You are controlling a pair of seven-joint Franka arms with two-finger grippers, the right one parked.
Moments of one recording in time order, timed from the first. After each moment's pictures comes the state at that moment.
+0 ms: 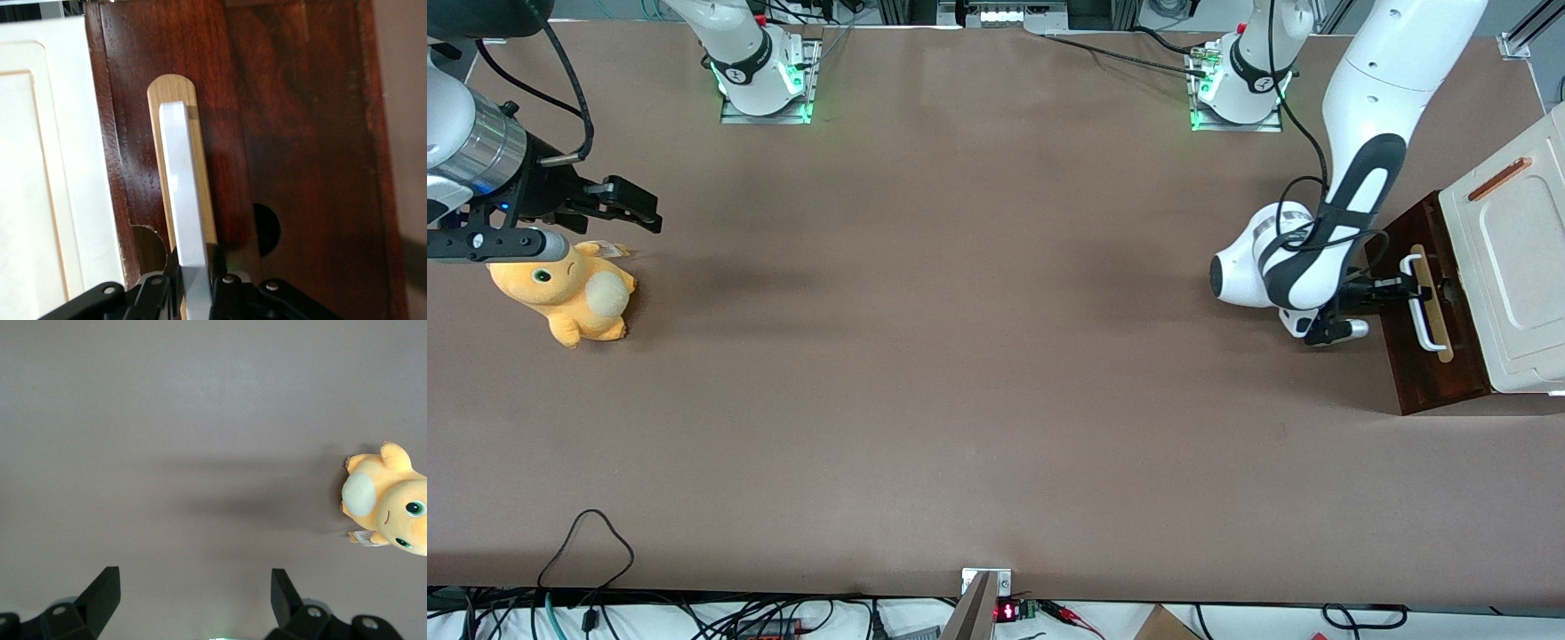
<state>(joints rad) -0.02 0.56 -0.19 -2.14 1.45 1.51 -1.01</state>
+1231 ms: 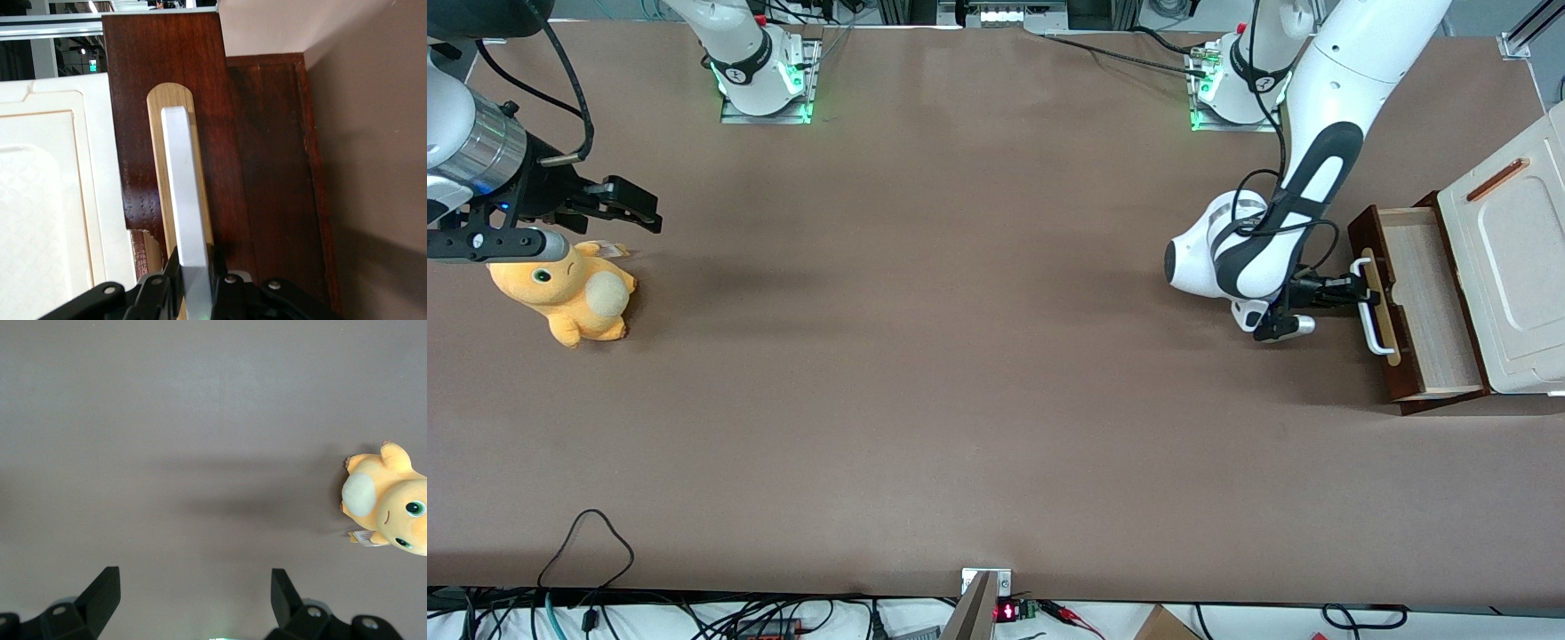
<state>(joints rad) -0.07 0.56 -0.28 -2.11 1.39 1.49 -1.02</state>
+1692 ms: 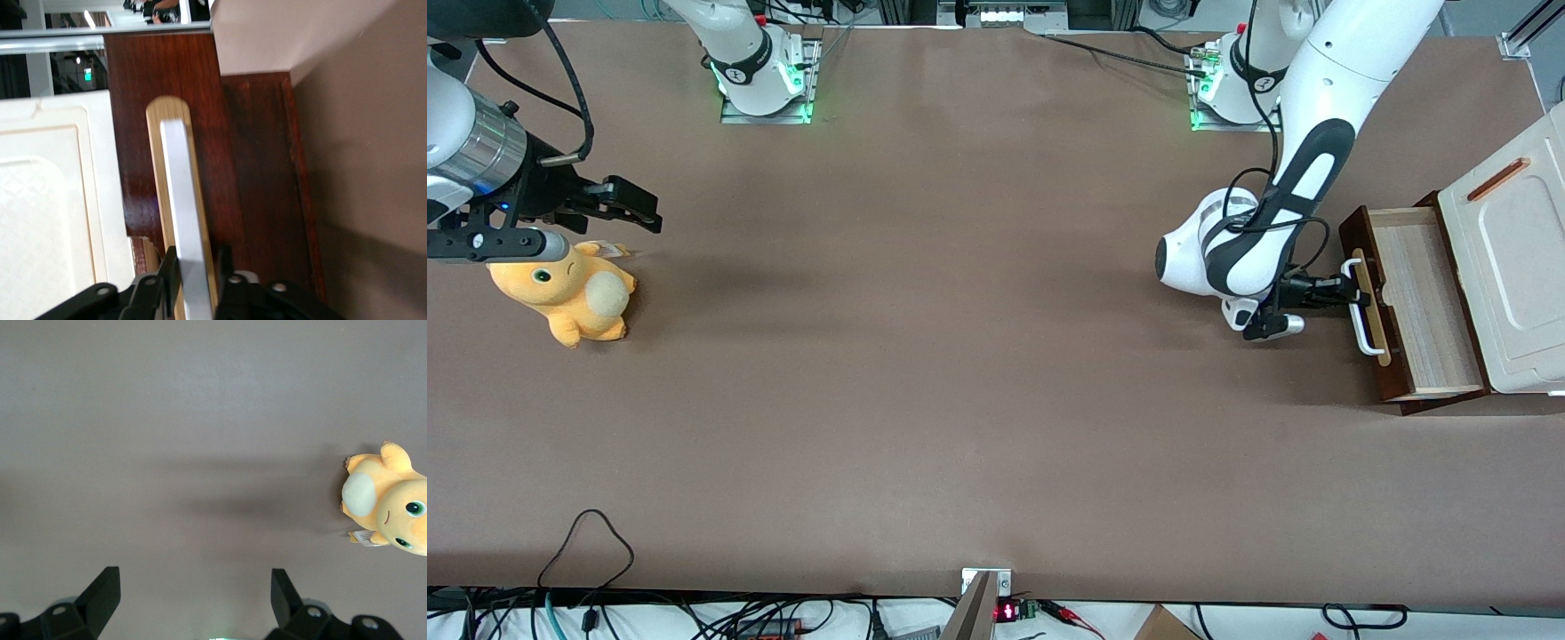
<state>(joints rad) -0.09 0.56 -0.30 -2.10 1.38 1.50 -1.00</state>
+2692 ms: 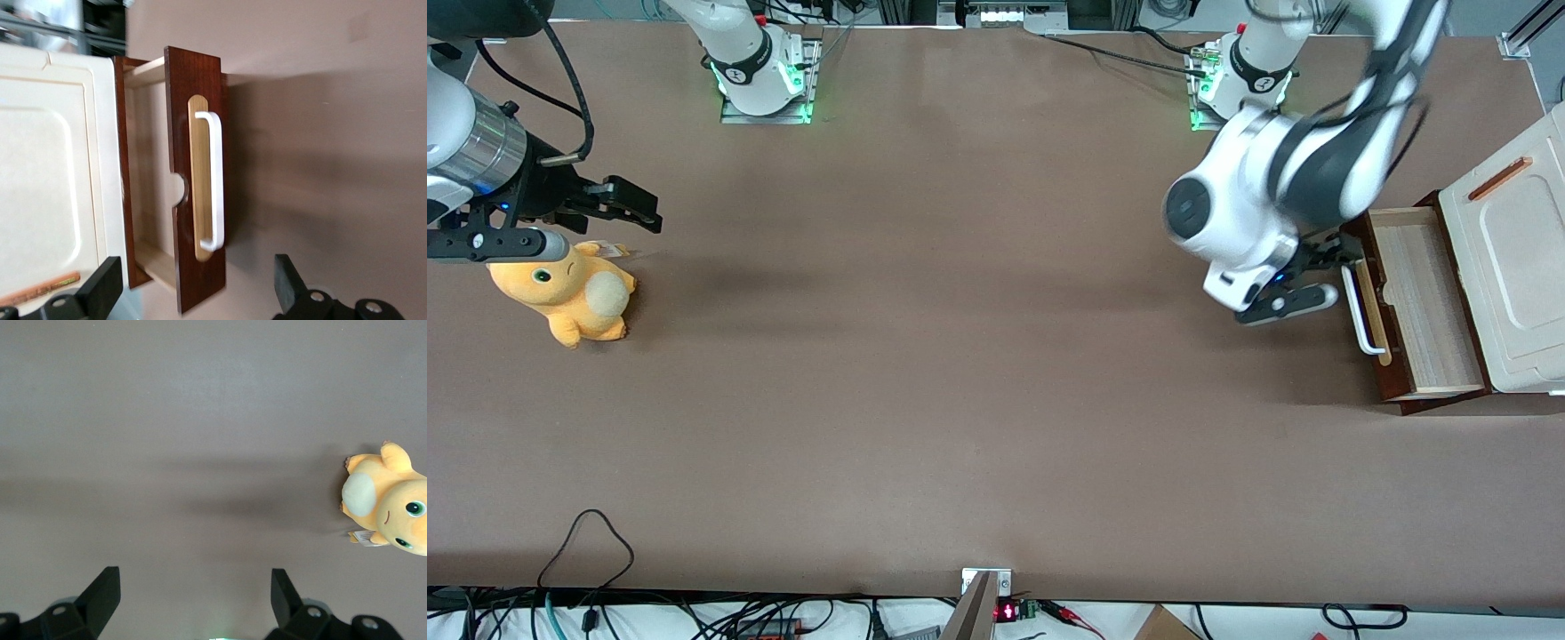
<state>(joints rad) -0.07 0.20 -0.35 -1.88 0.70 1.58 -0.70</state>
